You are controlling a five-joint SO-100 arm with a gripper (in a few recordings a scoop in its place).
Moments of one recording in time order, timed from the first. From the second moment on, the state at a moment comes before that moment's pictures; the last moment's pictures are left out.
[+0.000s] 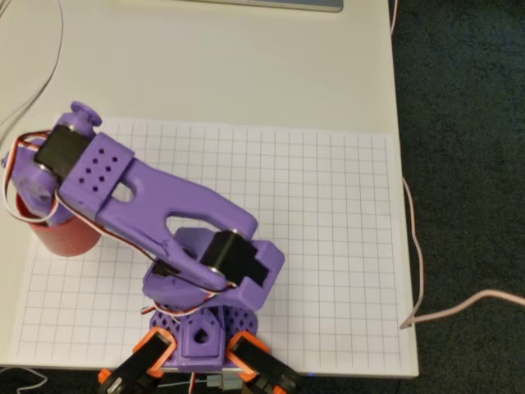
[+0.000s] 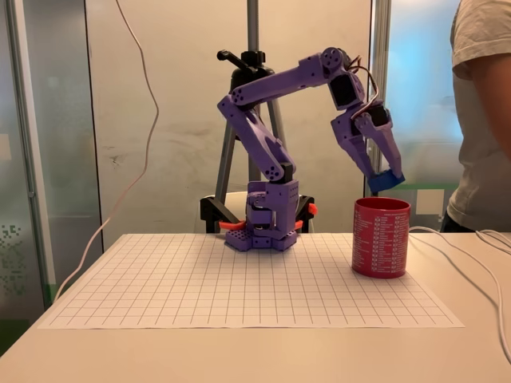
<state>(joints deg) -66.9 134.9 116.0 82.8 23.1</state>
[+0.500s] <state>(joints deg) -65.9 135.4 117.6 81.7 21.2</state>
